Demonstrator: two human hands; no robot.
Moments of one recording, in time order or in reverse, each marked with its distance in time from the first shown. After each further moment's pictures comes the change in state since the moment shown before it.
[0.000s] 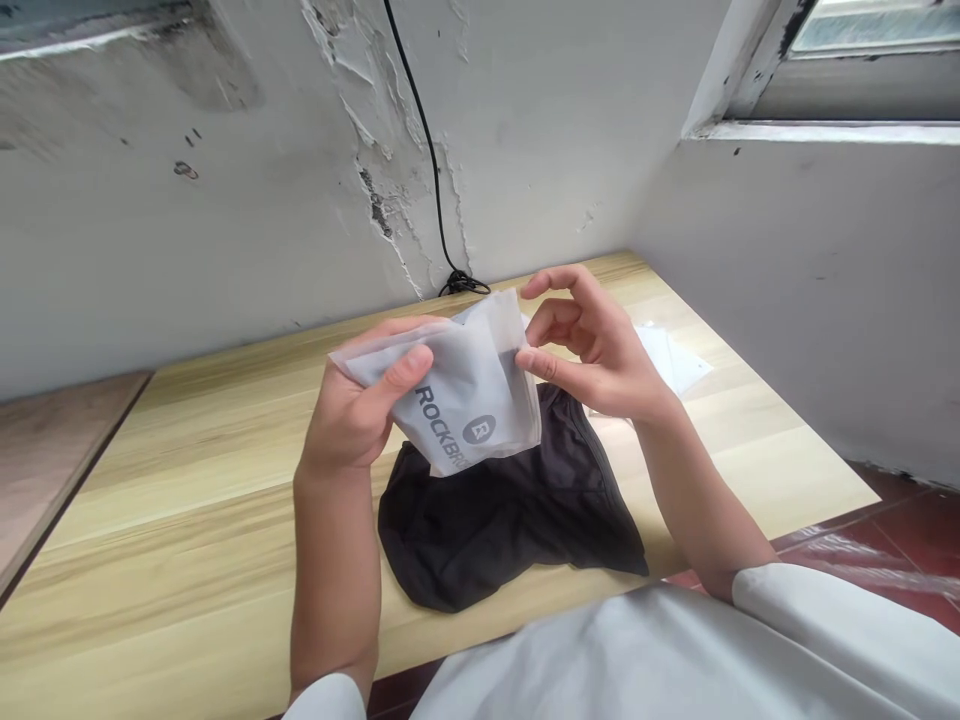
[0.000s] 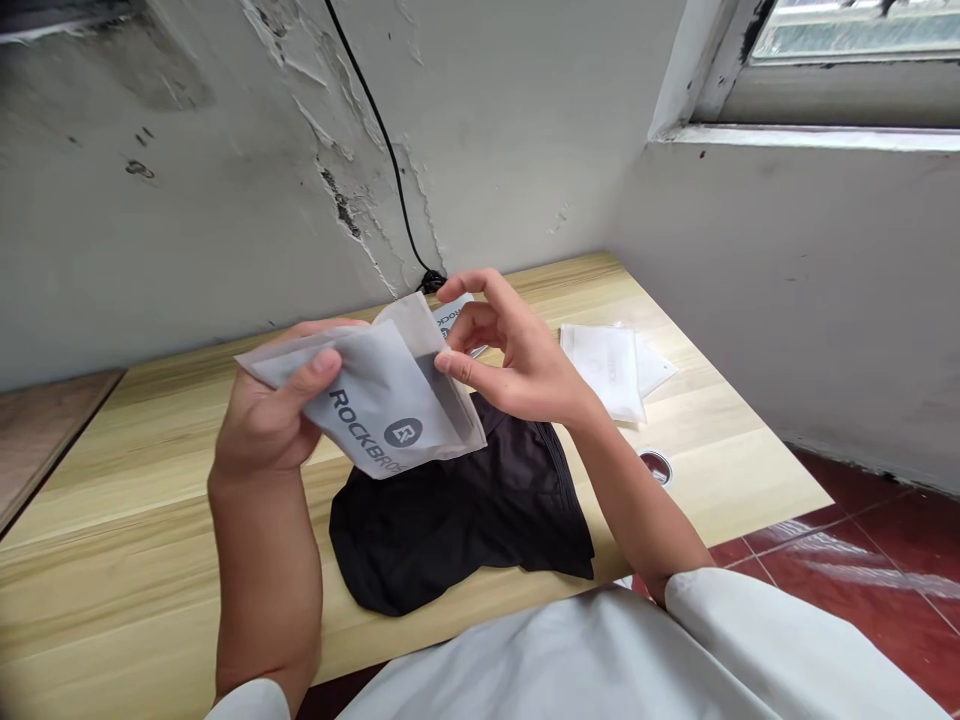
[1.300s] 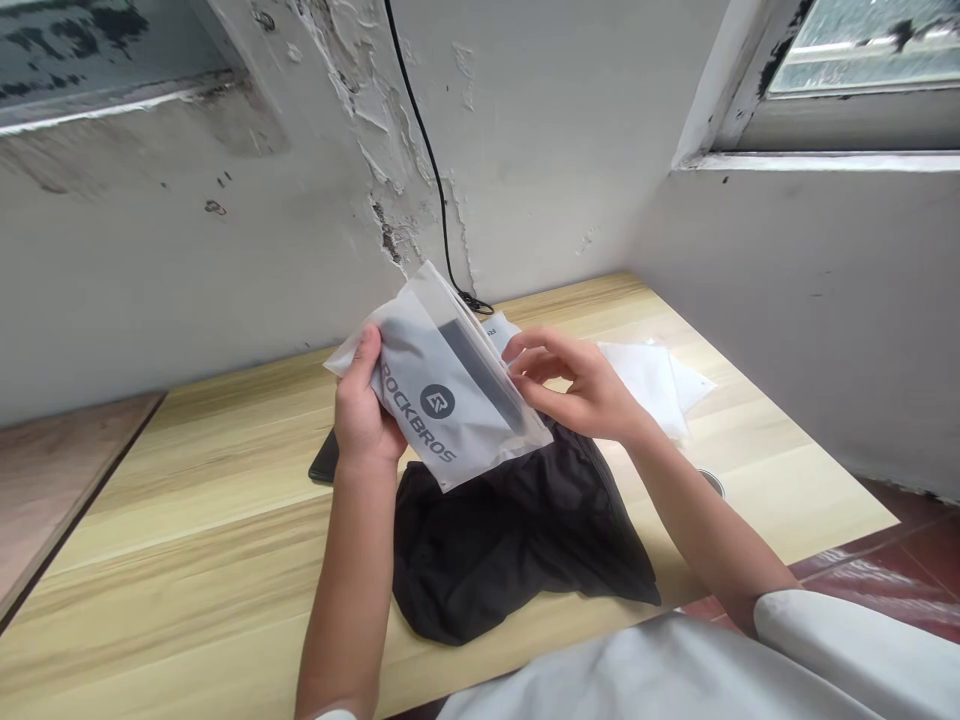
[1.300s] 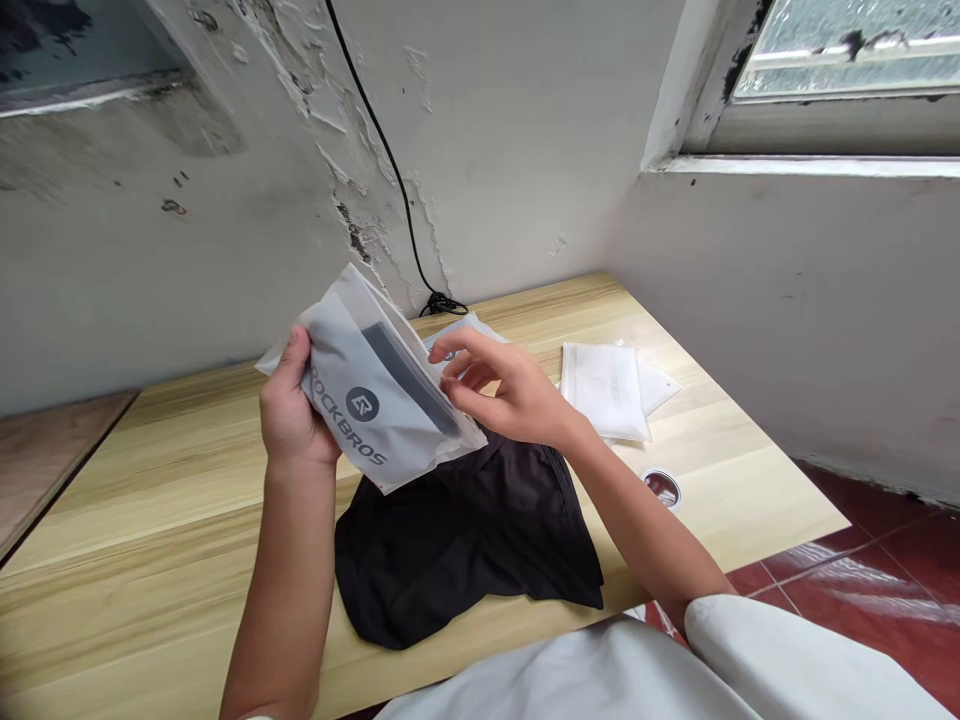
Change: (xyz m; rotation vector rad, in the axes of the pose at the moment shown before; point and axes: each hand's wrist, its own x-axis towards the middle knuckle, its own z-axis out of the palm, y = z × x) left_hand 0.026 -0.021 0.009 -0.579 0.404 -0.102; right_hand 0.001 0.015 0.013 -0.027 -0.051 0.020
